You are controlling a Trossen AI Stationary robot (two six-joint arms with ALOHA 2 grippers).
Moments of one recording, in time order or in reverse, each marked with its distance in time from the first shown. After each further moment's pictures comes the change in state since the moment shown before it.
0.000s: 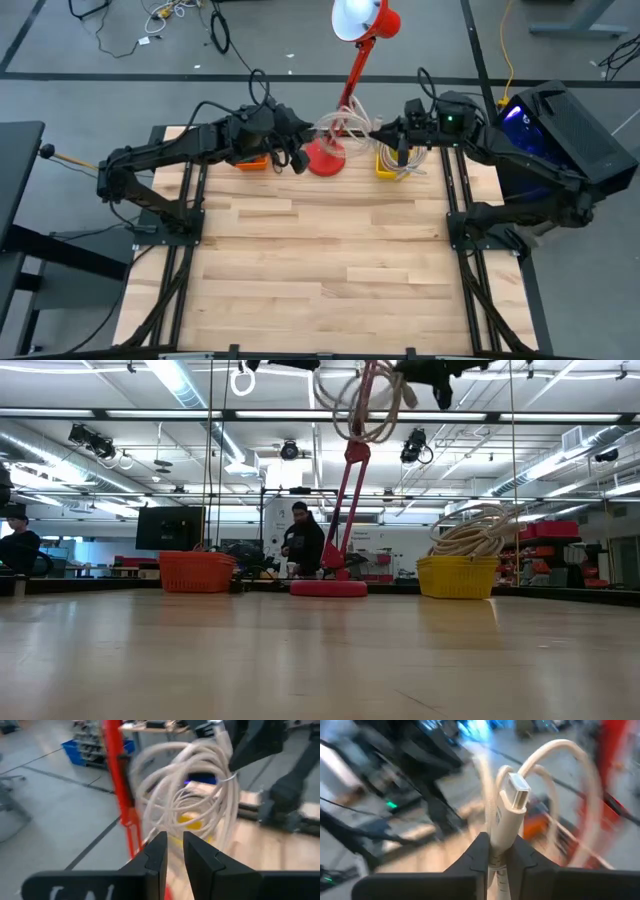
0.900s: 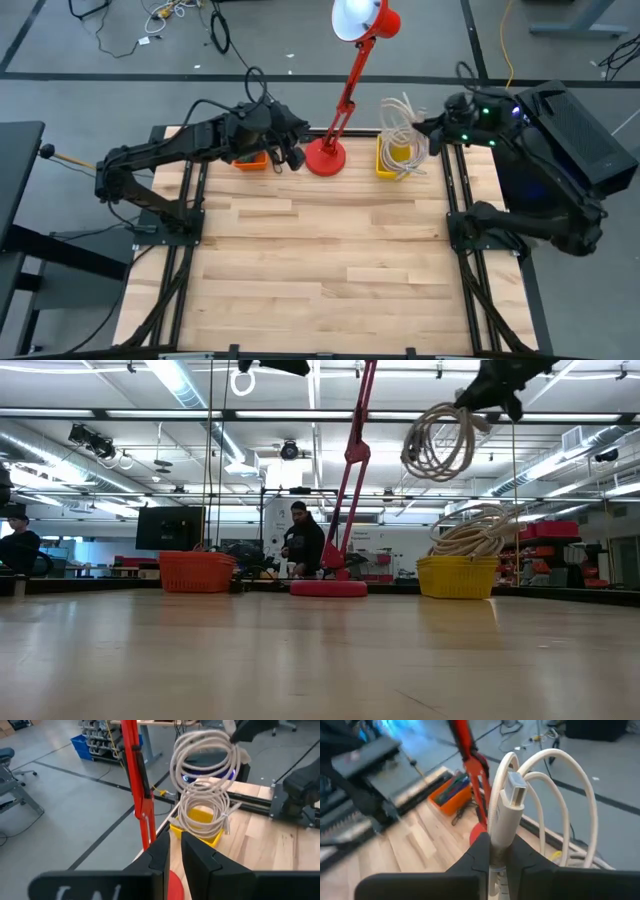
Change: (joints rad) left arm 0.003 -0.016 0.000 -0.058 -0.033 0.005; right arm -0.283 -0.209 -0.001 -0.422 0.044 -0.059
